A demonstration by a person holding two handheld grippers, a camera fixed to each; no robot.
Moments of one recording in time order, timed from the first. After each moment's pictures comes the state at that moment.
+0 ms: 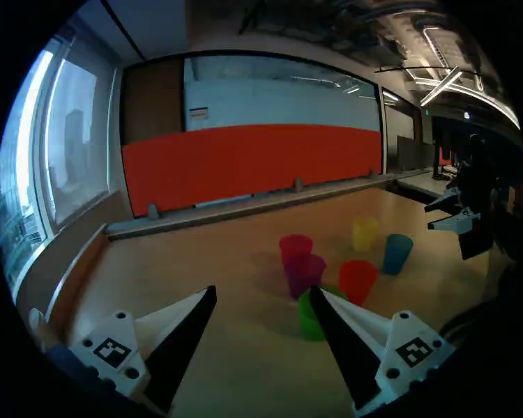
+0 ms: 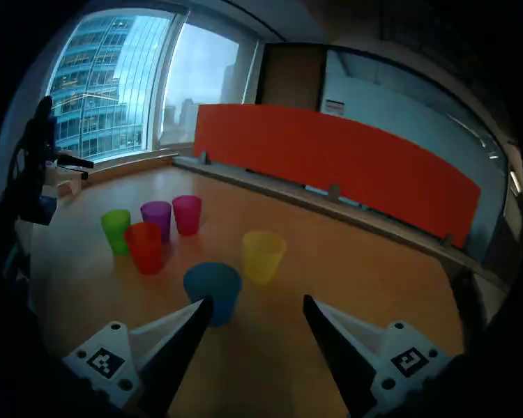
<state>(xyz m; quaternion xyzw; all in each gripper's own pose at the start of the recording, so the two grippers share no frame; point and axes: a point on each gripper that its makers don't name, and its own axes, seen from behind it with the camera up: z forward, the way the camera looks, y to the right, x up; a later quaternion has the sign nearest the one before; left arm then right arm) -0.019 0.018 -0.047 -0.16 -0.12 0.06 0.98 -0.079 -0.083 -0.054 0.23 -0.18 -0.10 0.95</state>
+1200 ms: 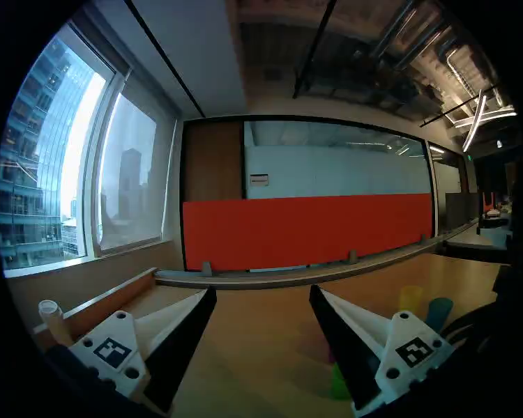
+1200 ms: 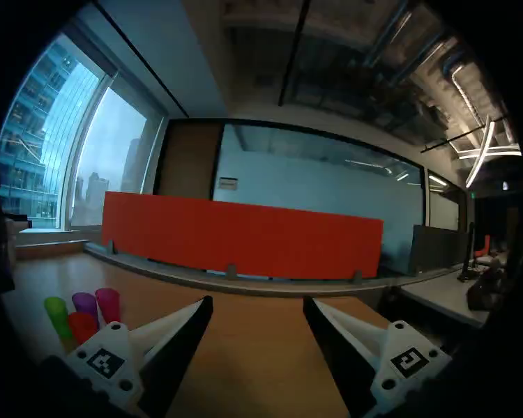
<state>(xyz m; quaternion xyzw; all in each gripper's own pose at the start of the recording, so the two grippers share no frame) 0.042 -0.015 -0.036 -0.01 0.05 0.02 1.00 0.025 -0.014 -0.041 -0.01 0.03 -0.04 1.00</state>
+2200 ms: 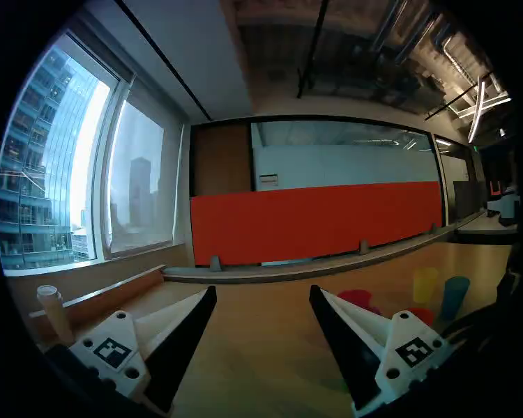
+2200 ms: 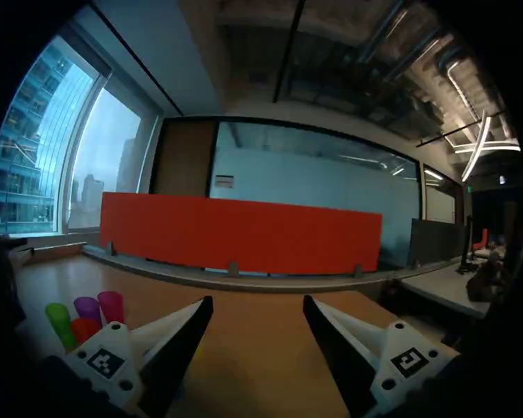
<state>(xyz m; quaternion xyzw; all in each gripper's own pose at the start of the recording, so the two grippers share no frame) -0.006 -0.010 -0.028 0.02 0.06 0.03 1.00 0.019 -0.034 -0.040 -0.02 0.02 -0.02 1.00</state>
